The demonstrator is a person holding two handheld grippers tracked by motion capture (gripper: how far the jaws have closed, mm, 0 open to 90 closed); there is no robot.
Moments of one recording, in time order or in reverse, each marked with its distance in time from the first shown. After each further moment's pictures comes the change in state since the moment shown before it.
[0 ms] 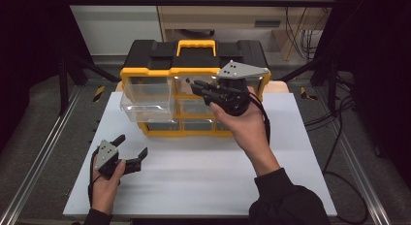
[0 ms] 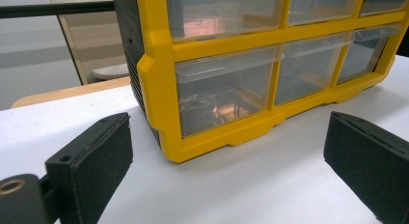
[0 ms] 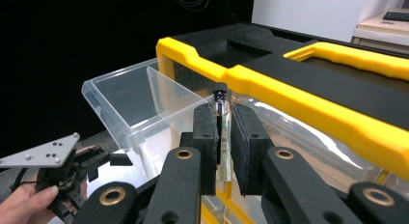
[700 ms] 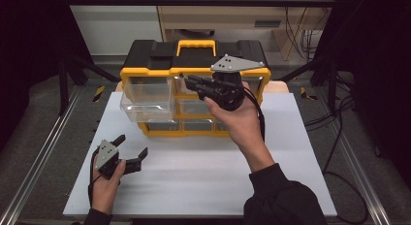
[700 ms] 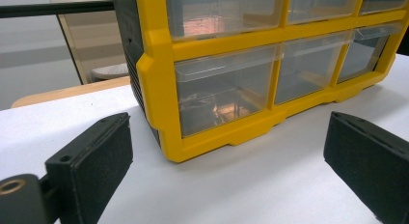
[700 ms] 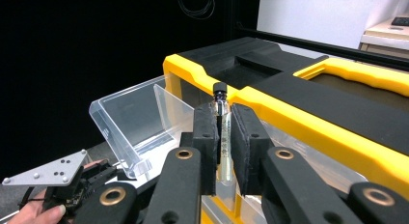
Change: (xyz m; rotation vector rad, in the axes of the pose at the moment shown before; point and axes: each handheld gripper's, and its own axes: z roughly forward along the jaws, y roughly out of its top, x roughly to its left) left arm 0.000 0.000 0.000 0.003 -0.001 0.002; right arm 0.003 0.011 0.010 -0.028 0.022 0.015
